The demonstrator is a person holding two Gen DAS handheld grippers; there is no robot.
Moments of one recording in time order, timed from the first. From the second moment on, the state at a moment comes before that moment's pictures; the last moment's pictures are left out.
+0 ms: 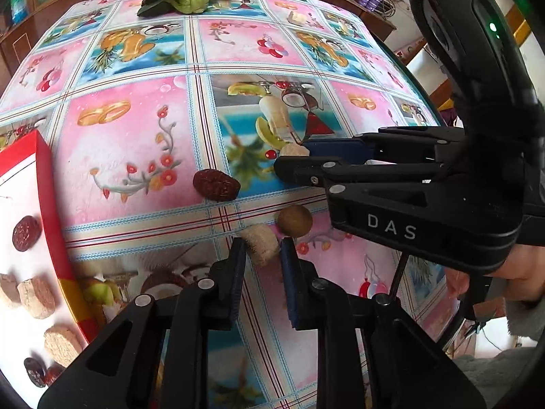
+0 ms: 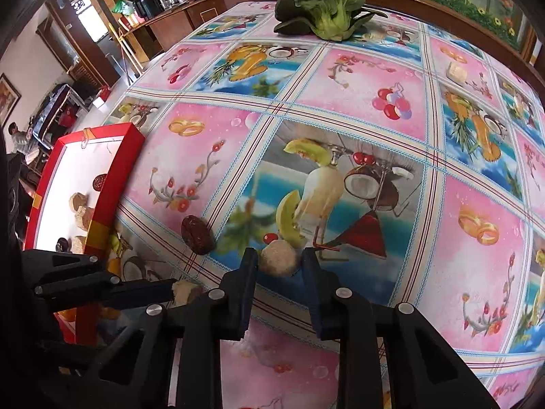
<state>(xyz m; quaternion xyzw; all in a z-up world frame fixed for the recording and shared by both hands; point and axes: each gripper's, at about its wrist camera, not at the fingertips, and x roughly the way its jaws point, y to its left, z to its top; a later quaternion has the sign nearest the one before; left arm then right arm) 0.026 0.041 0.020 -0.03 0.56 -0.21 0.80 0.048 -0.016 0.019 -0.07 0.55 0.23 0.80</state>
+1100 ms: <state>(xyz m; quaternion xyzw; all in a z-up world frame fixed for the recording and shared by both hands) 0.004 0.078 0.052 -0.10 0.52 -0.17 0.83 0.007 -0.036 0.052 -0.02 0.53 0.25 0.81</state>
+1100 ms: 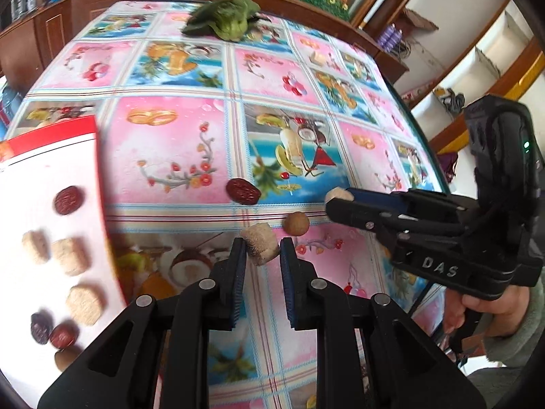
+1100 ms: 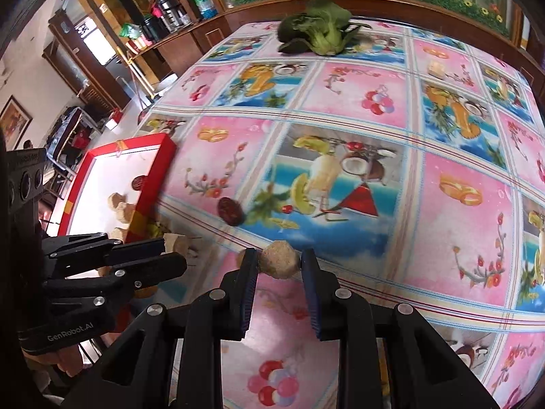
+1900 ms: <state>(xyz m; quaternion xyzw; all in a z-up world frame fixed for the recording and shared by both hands) -0.059 0.247 0.067 -0.17 0.49 -0.02 0.85 -0.014 0.121 0.067 -0.09 0.51 0.38 0.77</state>
